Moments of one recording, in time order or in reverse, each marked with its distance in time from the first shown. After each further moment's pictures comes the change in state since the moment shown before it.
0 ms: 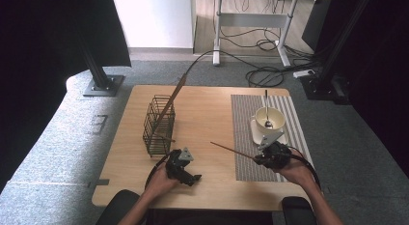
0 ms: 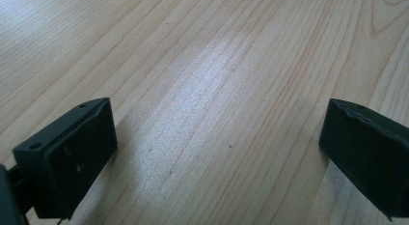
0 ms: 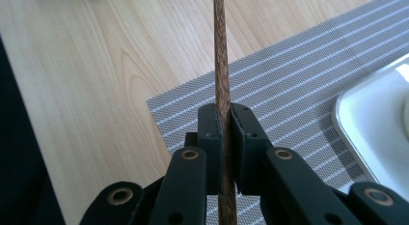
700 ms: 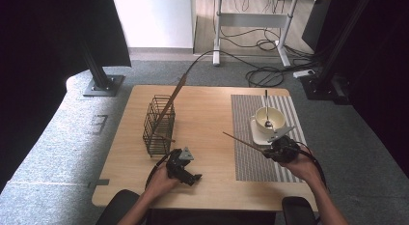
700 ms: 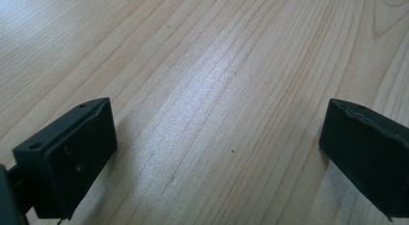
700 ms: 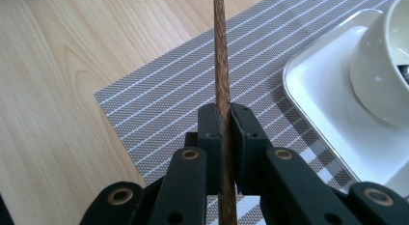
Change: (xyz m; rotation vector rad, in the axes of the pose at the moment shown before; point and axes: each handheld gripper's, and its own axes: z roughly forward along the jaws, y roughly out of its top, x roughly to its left) left arm 0.001 0.001 0.001 -0.004 -0.001 0.000; right arm -0.030 -0.018 -0.004 0.000 -0.076 0.107
